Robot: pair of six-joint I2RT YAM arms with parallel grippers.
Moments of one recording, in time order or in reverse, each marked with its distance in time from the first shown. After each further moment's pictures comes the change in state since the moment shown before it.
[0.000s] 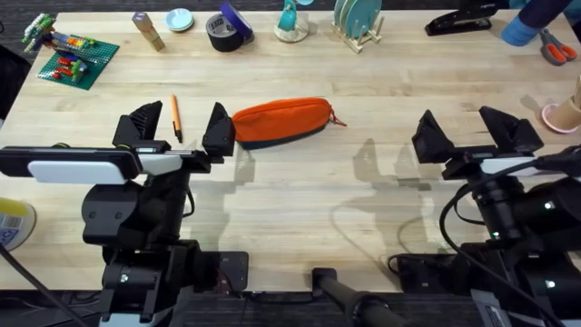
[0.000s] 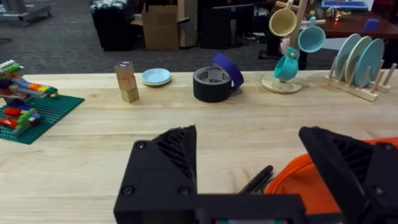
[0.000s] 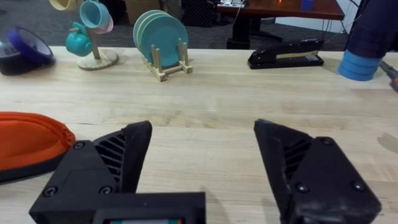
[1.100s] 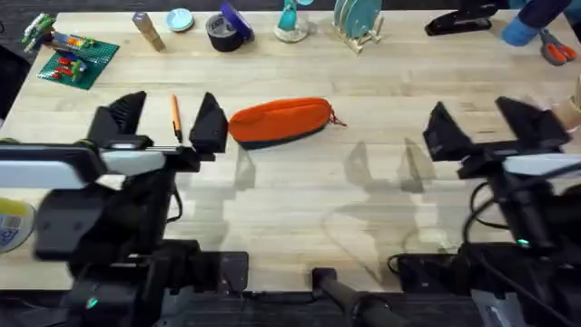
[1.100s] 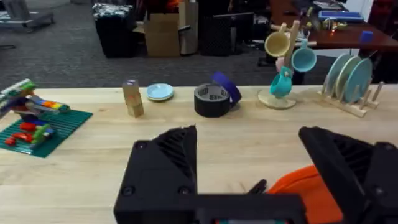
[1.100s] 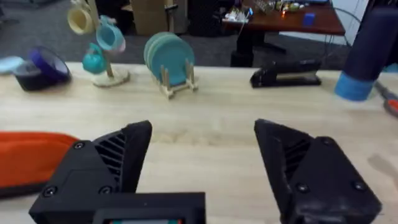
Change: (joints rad) left arm 0.000 0.000 0.166 -0.150 -0.004 0.000; right arm 0.000 0.002 0.138 -0.107 -0.023 0.000
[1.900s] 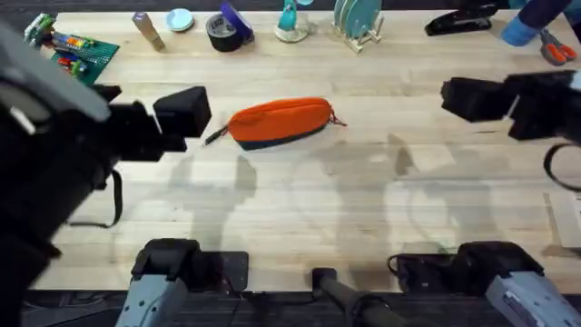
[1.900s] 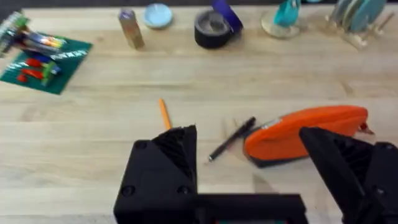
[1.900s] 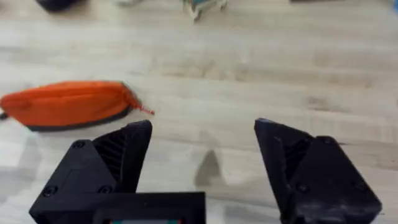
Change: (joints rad) left arm 0.000 0.501 0.686 -0.664 0.001 0.000; right arm 0.000 0.697 0.753 -0.612 -0.104 0.016
